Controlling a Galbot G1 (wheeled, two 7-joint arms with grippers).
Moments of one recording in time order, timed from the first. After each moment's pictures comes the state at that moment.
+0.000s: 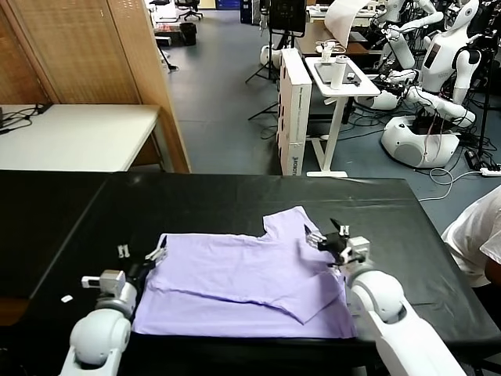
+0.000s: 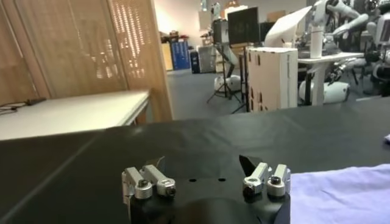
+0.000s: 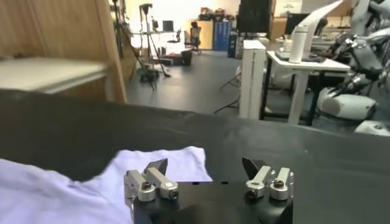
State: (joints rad) left arm 1.30 -1.29 -0.61 -1.86 -0.14 0.32 0.01; right arm -0.94 1.12 0.17 1.70 0.43 -0.43 0.14
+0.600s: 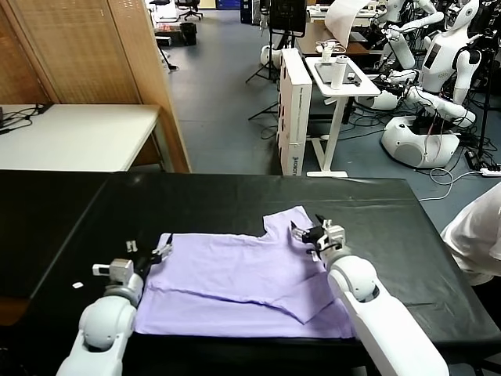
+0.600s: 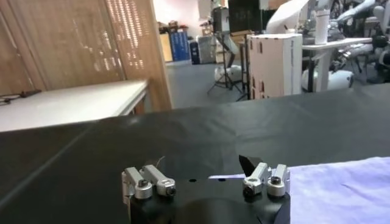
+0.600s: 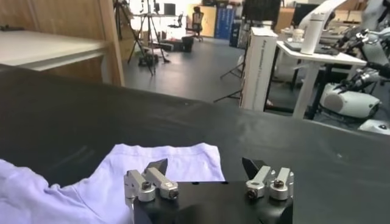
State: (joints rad) left arm 1.23 -1.27 -0.57 -1.81 -0.15 0.41 0.04; right arm -0.87 1.15 0.13 1.63 0.47 -0.48 0.17
